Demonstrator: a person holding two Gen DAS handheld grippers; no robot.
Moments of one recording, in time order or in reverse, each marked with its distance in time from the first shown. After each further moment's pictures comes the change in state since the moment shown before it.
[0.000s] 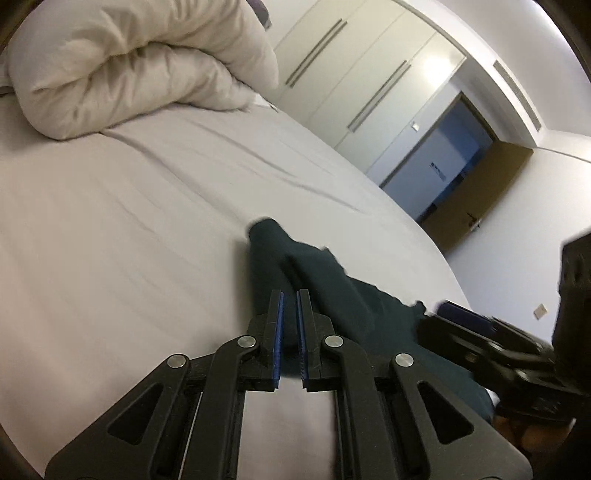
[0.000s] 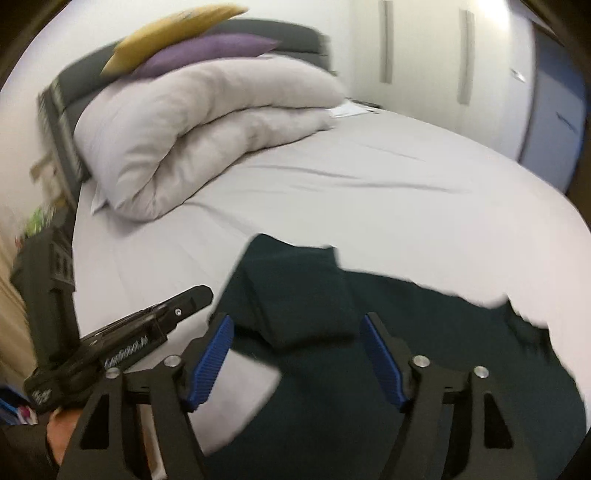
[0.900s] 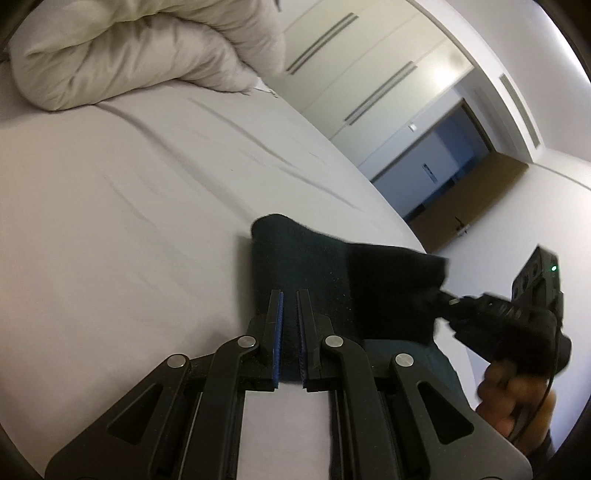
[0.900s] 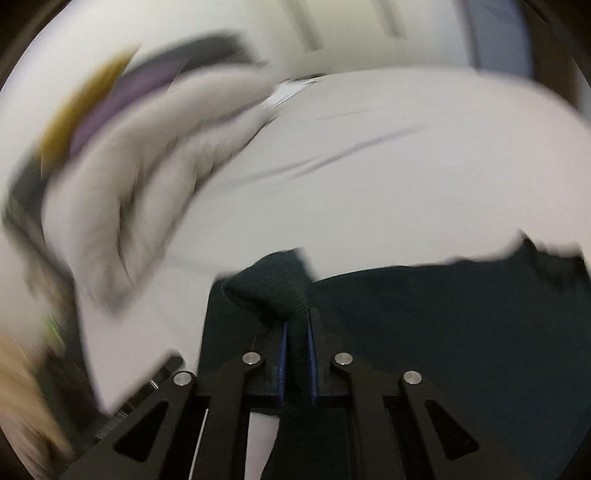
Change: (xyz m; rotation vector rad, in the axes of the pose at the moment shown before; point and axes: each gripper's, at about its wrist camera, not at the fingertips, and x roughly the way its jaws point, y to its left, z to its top) left arm 0.009 0.014 0.014 -0.064 0.069 -0.086; right arm 0.005 -0.094 0.000 0.537 -0.020 0.074
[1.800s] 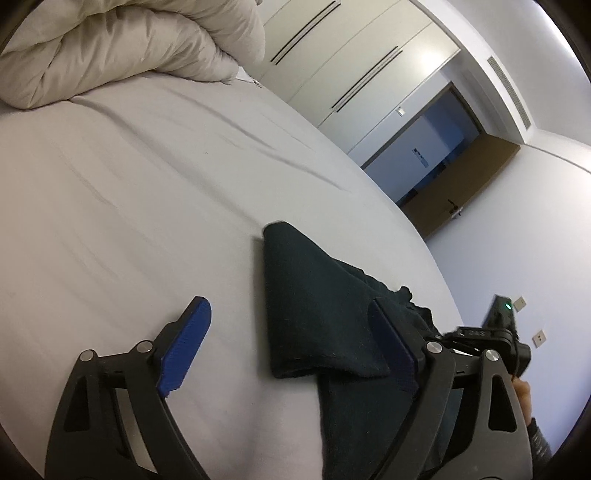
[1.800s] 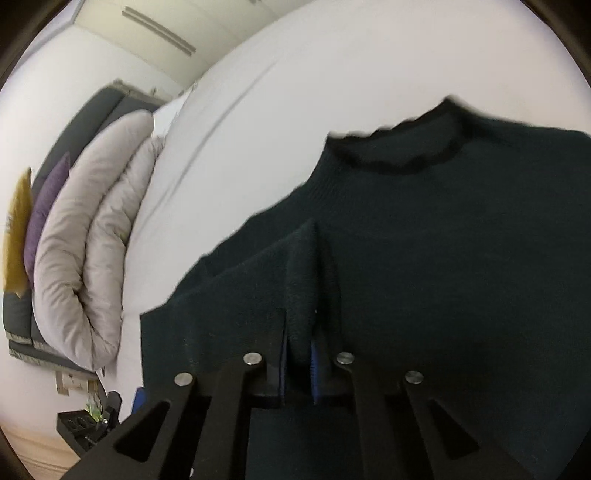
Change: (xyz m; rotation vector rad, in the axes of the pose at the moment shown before) left arm 0.029 -0.018 -0.016 0.034 0.020 -0.021; right arm -0.019 -0.156 -0.034 0.397 0.084 -0.055
